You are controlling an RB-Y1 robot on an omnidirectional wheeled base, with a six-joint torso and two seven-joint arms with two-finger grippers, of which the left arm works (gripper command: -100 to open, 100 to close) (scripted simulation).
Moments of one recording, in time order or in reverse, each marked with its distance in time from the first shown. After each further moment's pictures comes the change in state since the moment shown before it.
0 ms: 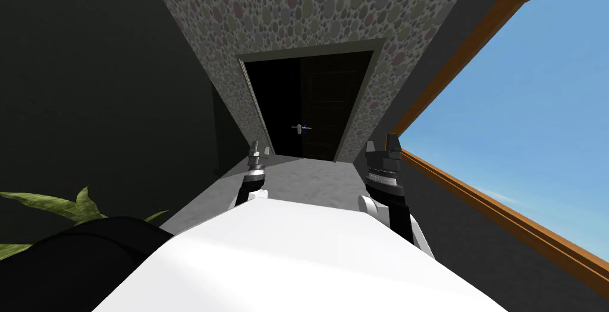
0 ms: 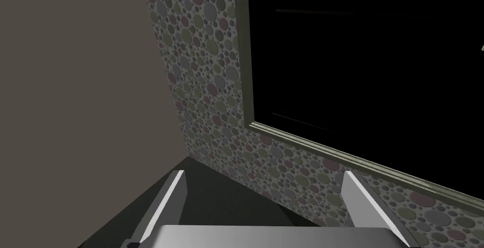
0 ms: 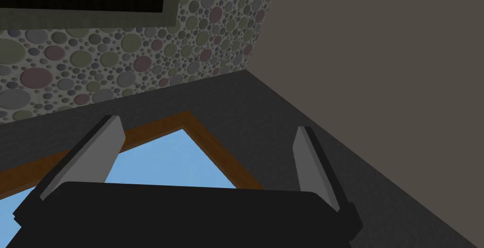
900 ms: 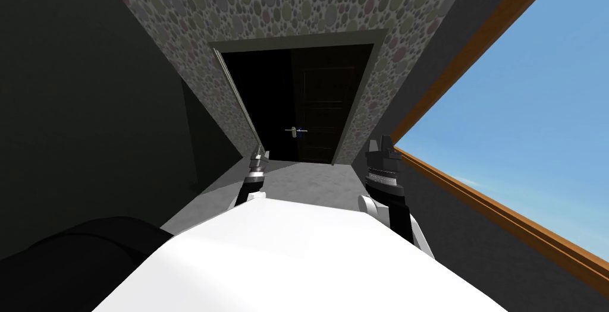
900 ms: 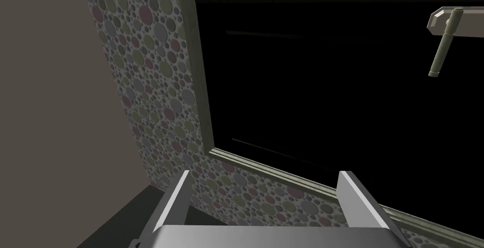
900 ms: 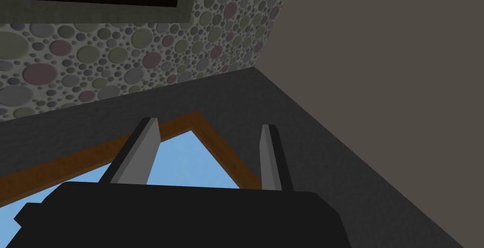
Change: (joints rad) arm -0.005 0.059 0.028 0.091 0.046 0.013 -0.019
